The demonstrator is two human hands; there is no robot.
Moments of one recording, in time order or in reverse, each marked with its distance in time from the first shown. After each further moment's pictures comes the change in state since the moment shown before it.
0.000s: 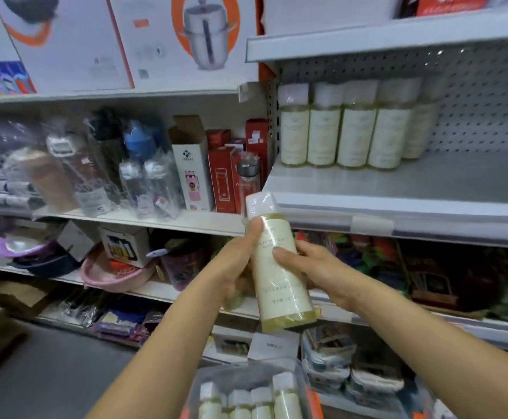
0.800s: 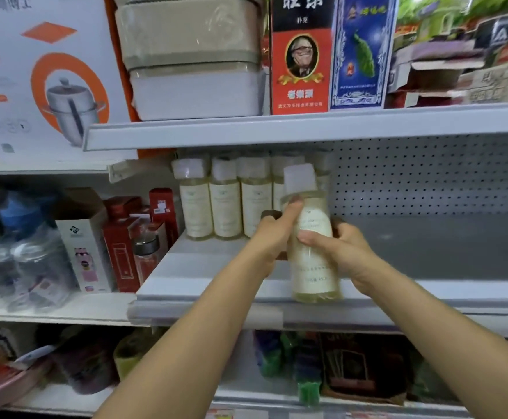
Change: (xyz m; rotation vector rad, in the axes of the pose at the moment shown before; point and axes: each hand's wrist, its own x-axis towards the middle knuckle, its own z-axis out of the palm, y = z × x) left_hand 0.102 0.171 0.248 0.024 -0.145 0.331; right_hand -0.008 -0.069 -0.267 0.077 0.502 -0.277
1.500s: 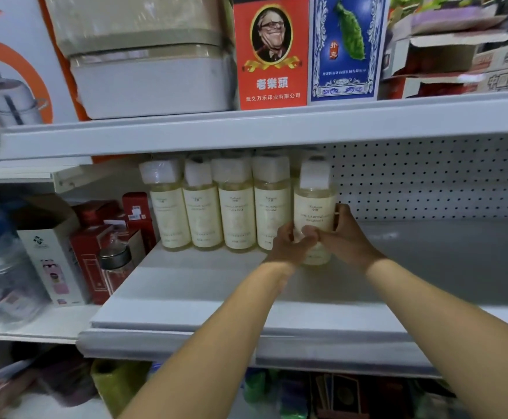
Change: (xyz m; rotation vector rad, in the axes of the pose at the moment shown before) left_hand 0.105 -0.048 0.068 0.096 -0.027 0.033; right_hand 0.134 0.051 -0.066 -0.263 0.097 -0.121
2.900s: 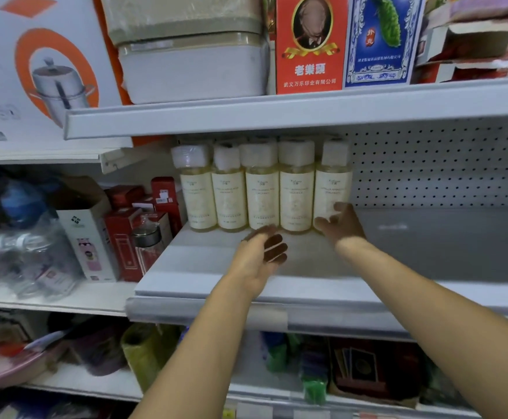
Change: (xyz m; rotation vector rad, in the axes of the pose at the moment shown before) left_hand -0.073 -0.015 -0.083 -0.692 0.157 -0.169; right_hand -0.029 -0.025 0.055 -0.070 0.129 0.216
